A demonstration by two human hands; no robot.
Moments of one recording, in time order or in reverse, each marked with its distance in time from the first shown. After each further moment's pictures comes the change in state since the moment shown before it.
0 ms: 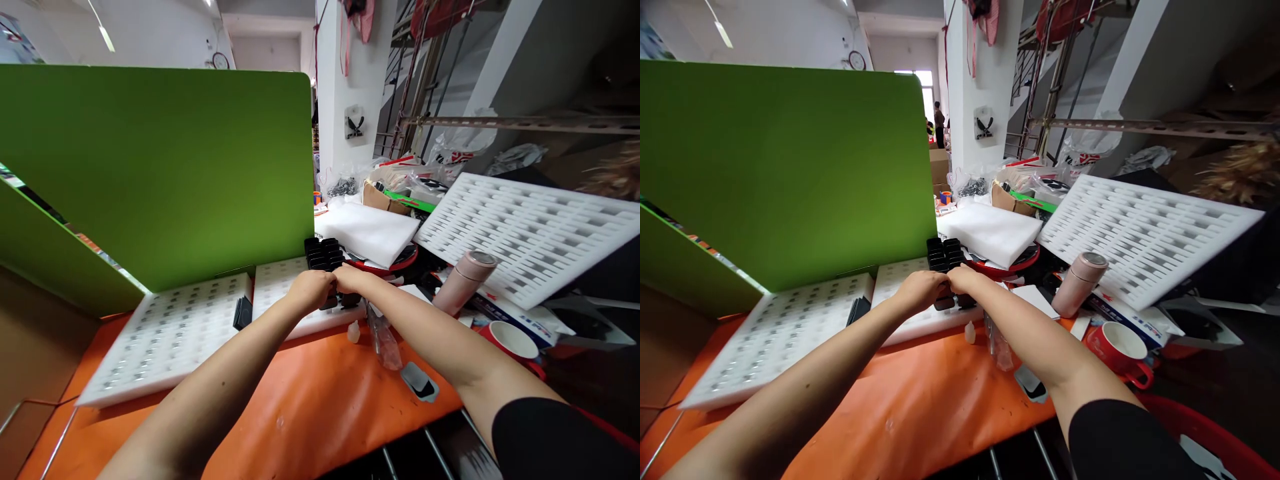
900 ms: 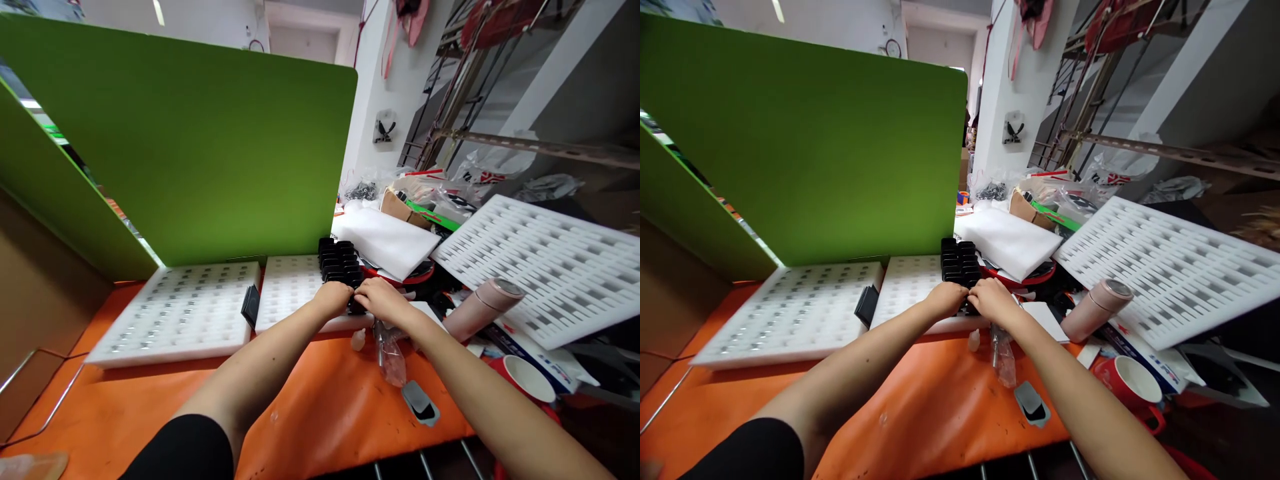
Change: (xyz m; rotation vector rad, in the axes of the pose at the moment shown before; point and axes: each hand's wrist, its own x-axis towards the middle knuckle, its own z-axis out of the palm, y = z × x) left_hand 0.017 0.004 0.054 -0.137 -0.061 0.004; right_hand -0.059 0.011 0.004 -0.125 0.139 -0.023
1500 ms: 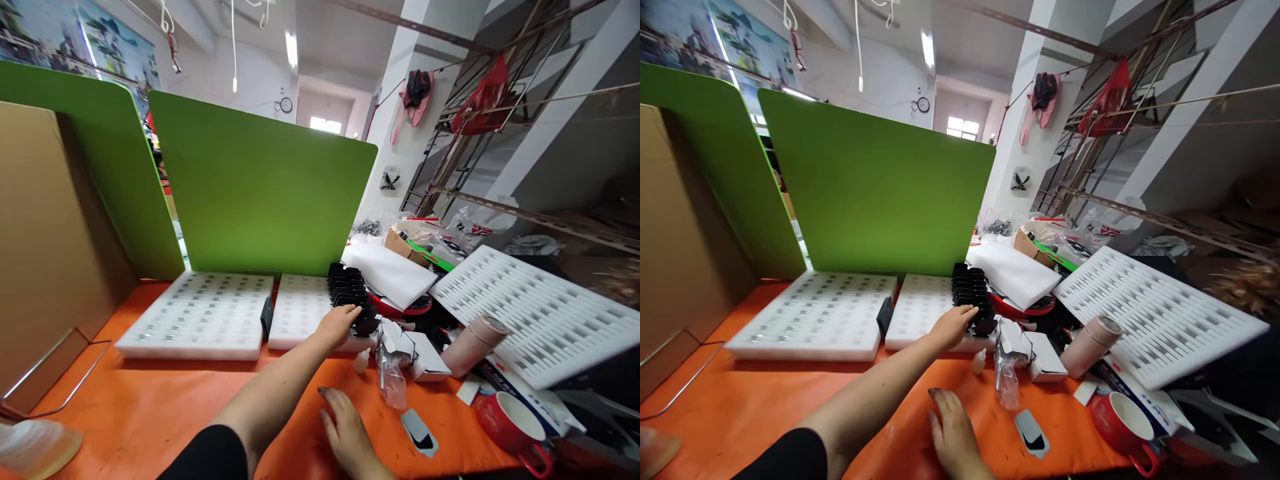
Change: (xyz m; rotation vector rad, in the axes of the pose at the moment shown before) left_hand -0.052 0.007 0.012 -0.197 0.285 -0.025; right_hand -0.119 -0.142 0.153 0.344 0.200 0.029
